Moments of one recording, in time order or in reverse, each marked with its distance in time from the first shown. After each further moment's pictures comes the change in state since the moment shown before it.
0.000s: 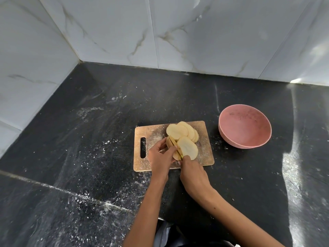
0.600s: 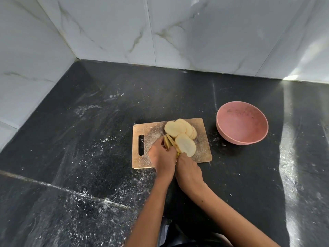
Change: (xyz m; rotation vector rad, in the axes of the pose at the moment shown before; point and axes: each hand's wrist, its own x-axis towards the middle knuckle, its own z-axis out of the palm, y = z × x) left_hand -0.009 -0.002 0.013 0.447 0.150 0.305; right_hand 0.002 -0.008 0.008 0.016 0.016 0.080
